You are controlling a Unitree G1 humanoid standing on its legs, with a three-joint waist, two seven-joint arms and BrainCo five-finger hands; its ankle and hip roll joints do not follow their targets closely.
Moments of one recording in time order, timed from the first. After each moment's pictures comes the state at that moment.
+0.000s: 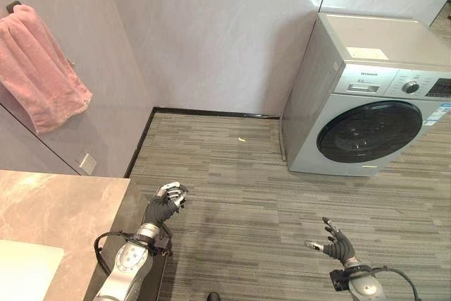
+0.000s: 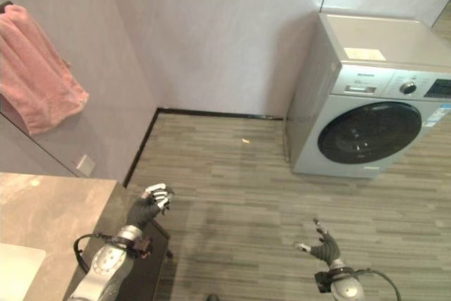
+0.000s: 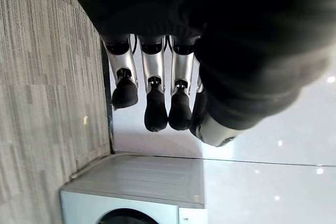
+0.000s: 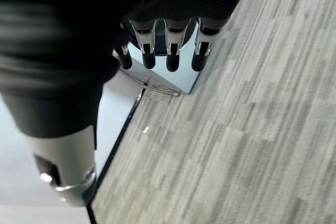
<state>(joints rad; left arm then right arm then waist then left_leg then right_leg) 0.14 0.43 -0.29 0.20 -0.38 -0.31 0.00 0.18 -0.43 0.14 0.55 0.05 -0.23 -0.11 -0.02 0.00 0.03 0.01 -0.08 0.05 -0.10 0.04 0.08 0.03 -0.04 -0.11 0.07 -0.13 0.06</state>
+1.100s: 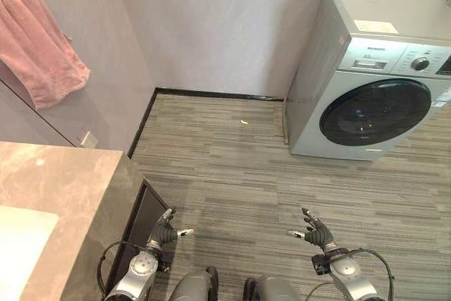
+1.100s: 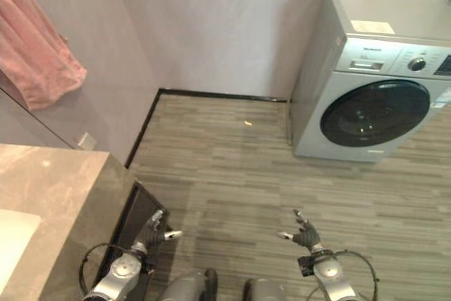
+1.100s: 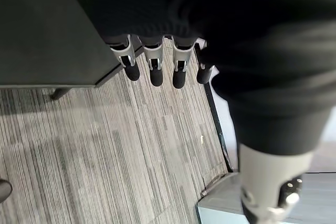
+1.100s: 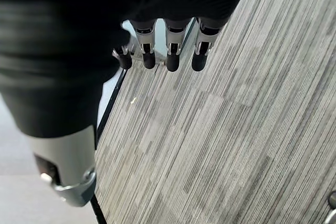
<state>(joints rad) -0.03 0.34 -0.35 0.75 -0.19 -0.24 0.12 0.02 -0.39 0.25 0.71 0.12 -0.22 -0.07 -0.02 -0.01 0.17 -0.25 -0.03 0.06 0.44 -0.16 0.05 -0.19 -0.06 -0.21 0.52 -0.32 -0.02</state>
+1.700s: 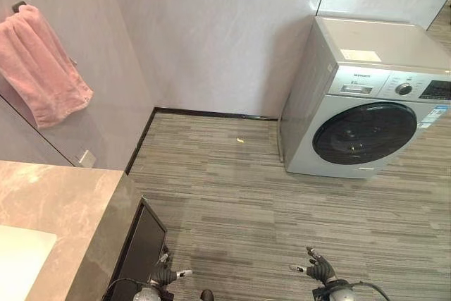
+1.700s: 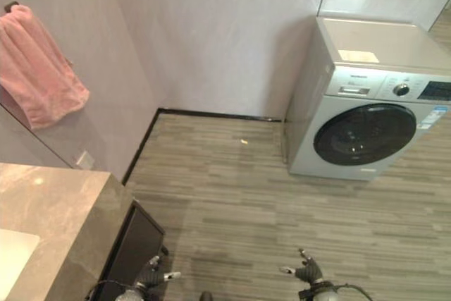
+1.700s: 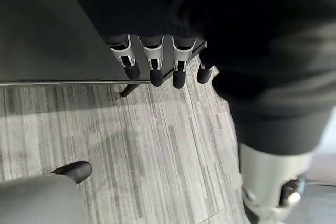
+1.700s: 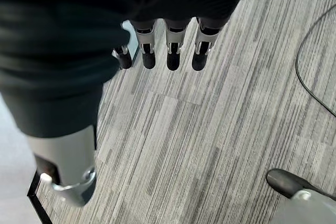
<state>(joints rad) -0.01 0.23 -0.36 1.08 -0.15 -0.21 0.15 0.05 -0.33 0.29 0.95 0.15 -0.19 -0.08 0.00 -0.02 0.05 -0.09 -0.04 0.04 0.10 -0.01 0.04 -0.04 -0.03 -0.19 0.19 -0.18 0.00</state>
